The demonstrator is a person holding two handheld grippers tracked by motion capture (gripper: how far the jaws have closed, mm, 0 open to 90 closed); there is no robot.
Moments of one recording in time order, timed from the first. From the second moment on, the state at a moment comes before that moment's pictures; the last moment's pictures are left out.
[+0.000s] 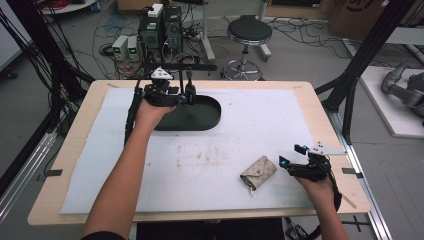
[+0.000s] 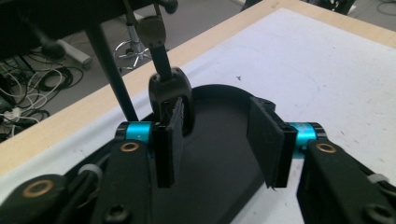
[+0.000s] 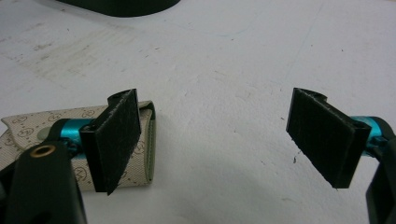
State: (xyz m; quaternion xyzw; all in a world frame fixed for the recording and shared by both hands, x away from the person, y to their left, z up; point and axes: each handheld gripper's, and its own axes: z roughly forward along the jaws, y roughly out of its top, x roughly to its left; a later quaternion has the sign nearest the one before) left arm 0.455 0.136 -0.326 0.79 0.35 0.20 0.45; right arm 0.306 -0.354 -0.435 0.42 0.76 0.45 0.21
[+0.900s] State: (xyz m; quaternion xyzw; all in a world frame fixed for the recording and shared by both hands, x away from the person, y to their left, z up) left arm 0.376 0.180 -0.378 0.78 0.34 0.18 0.49; right arm 0.319 -0.341 -0.437 0.41 0.76 0.45 0.20
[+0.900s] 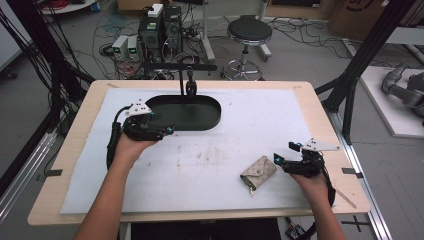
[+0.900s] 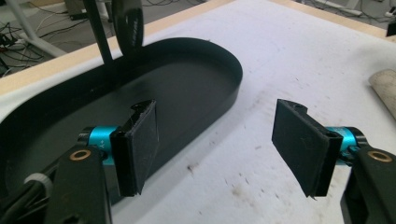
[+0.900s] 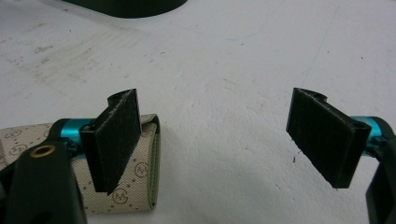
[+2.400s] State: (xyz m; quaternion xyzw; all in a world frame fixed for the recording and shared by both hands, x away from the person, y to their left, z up) left arm 0.339 0.174 -0.421 0.79 0.31 0.14 0.50; right arm 0.316 -0.353 -0.437 0.42 0.75 0.45 0.21
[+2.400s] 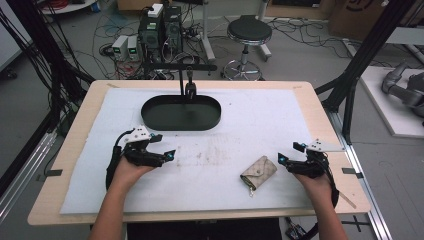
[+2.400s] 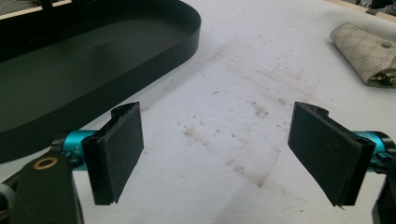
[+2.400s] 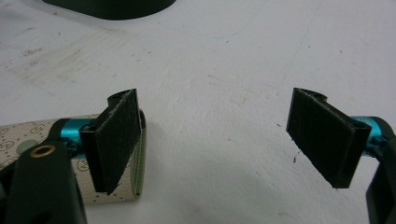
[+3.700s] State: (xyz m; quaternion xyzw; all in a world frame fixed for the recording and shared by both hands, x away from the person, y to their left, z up) left arm 0.329 -0.016 -0.425 0.86 0.22 0.07 0.46; right arm 0.295 -0.375 -0.438 0.44 0.75 0.45 0.21
